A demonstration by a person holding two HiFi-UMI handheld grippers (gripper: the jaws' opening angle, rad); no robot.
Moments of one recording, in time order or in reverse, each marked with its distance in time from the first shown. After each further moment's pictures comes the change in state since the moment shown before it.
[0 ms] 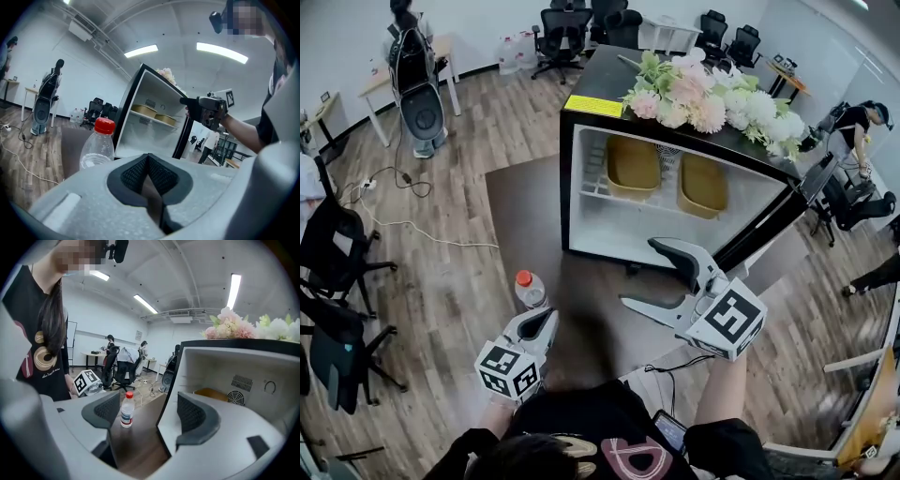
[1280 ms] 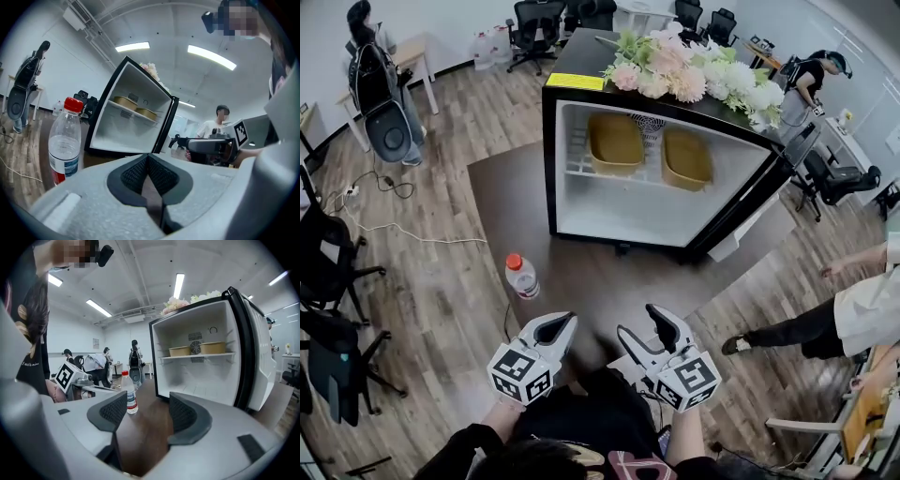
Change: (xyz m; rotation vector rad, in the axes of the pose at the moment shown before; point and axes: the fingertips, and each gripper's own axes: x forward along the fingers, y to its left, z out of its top) left arm -0.004 -0.065 -0.029 0.000 0.027 -0.198; right arm -0.035 0.094 -0.130 0.452 -0.014 -0.433
